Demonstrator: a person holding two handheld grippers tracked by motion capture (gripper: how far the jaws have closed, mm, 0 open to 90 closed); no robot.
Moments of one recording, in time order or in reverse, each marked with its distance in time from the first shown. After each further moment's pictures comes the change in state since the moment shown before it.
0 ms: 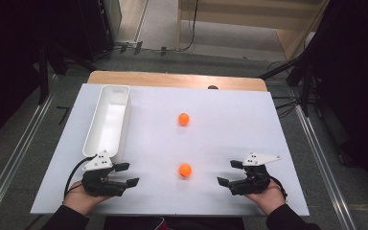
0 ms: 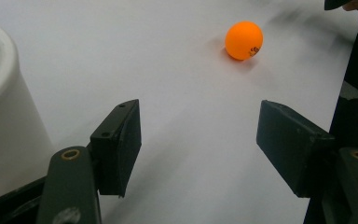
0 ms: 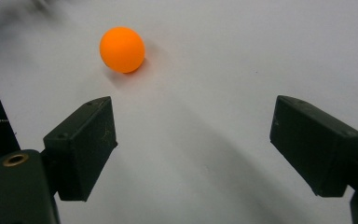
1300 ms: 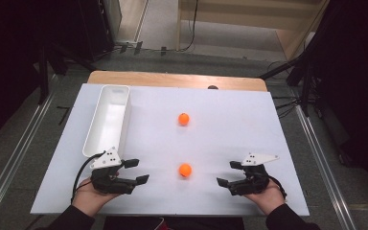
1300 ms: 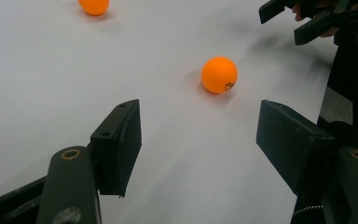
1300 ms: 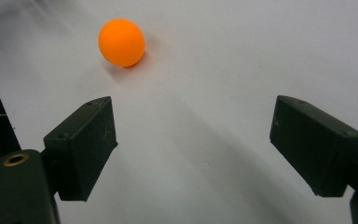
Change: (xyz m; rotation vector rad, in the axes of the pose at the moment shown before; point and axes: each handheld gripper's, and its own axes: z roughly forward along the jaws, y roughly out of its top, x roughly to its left) left arm -0.020 0.024 0.010 -0.050 -0.028 0.025; right arm -0.001 0.000 0.003 0.022 0.004 -0.005
